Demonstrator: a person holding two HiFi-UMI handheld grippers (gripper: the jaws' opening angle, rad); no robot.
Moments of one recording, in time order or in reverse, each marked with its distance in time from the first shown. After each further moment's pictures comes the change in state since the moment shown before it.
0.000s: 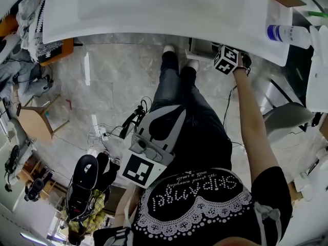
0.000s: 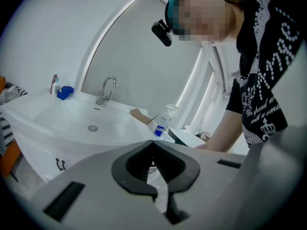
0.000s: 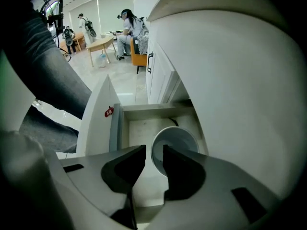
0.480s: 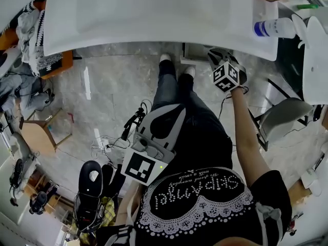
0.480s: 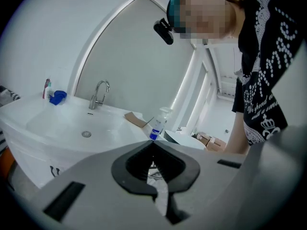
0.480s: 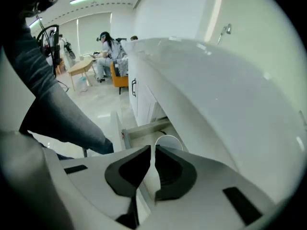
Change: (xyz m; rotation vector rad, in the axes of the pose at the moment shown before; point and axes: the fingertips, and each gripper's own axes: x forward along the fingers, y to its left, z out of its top) left arm 0.006 -0.015 0.010 0.052 -0.041 -0.060; right arm -0.077 0.010 0.014 0.248 -0.186 -0.157
